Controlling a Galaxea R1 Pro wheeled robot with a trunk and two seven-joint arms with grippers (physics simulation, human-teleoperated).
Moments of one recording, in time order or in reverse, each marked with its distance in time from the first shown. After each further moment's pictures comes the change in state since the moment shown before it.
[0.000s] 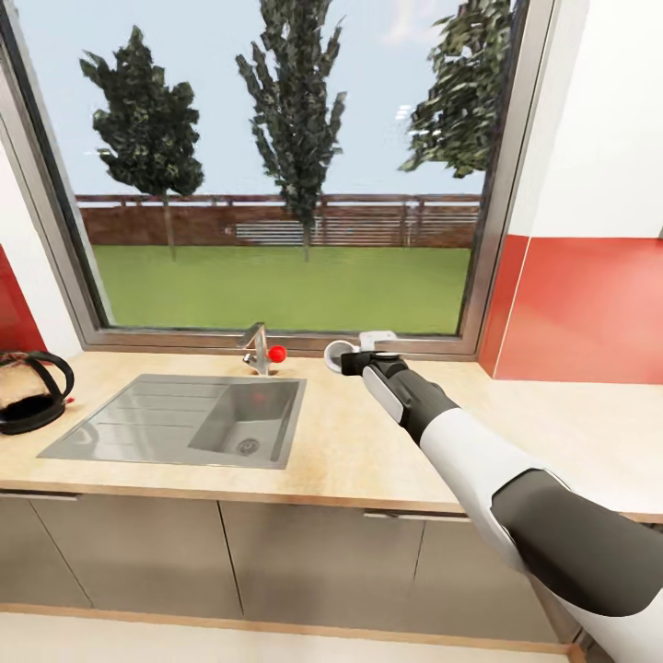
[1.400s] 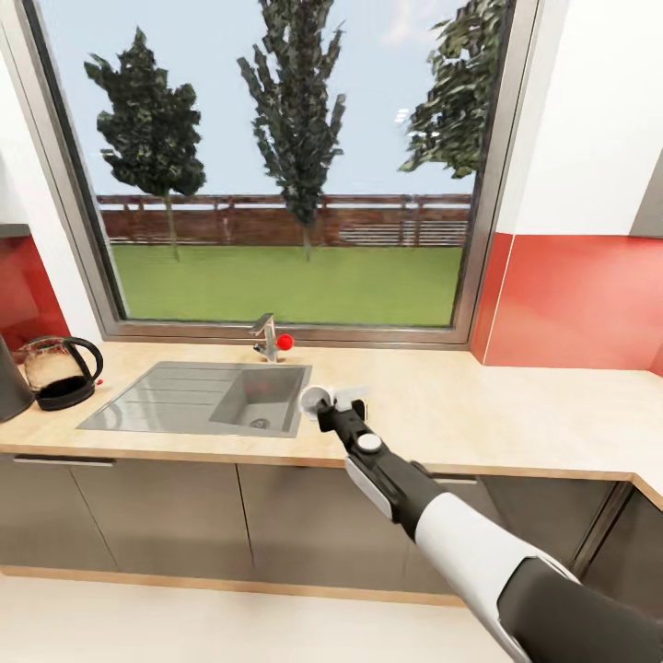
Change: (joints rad) left arm -0.002 0.004 0.000 0.063 0.001 0.000 0.000; right arm 0.292 0.000 0.213 -0.092 0.085 -0.422 0.026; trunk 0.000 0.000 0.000
